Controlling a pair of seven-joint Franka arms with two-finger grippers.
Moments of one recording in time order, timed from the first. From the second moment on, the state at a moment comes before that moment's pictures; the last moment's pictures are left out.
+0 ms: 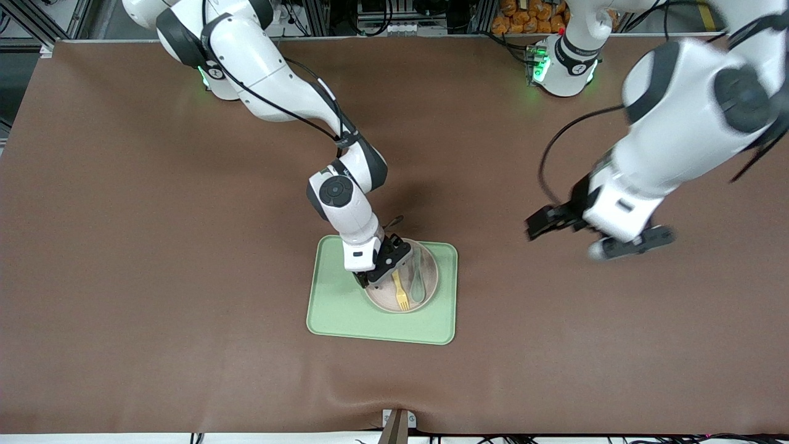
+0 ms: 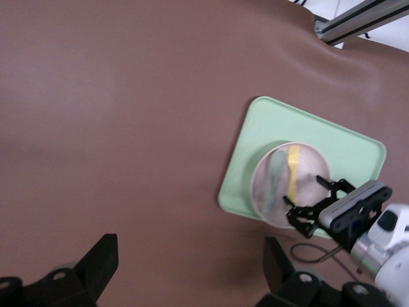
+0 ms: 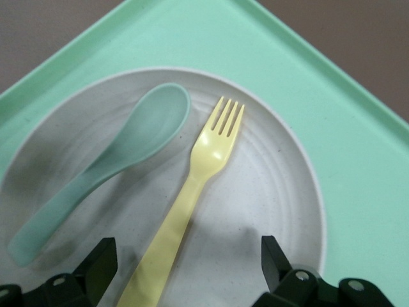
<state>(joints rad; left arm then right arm) -0.19 0.24 -0.13 -1.44 -0.12 1.79 -0.51 0.68 0.93 -0.03 -1.42 0.12 2.73 -0.15</state>
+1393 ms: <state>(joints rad) -0.09 -0.05 -0.09 -1.57 0.01 1.56 -0.14 0.68 0.88 -0.04 -1.38 0.13 2.65 0.06</state>
